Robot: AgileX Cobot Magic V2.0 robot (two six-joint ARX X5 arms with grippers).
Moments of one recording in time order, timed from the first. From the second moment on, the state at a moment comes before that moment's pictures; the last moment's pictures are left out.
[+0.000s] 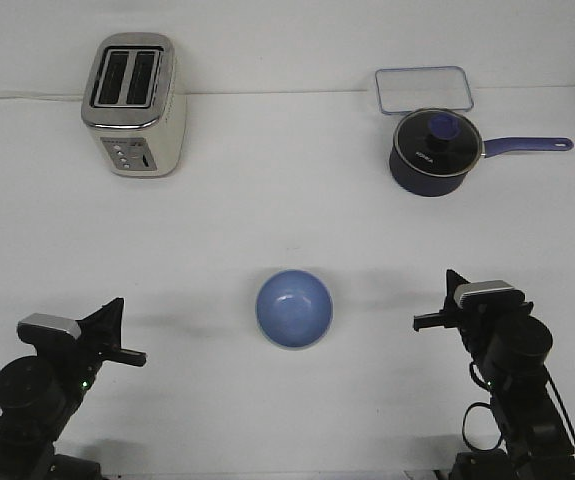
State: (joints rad) left arm -0.21 0.42 0.54 -0.25 0.05 -0.12; right arm 0.07 0.62 0.50 -0.17 -0.07 0.05
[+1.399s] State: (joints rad) left arm -0.08 0.01 0.07 0.12 0.03 -0.02; right arm 0.07 0.62 0.50 -0.17 -0.07 0.05
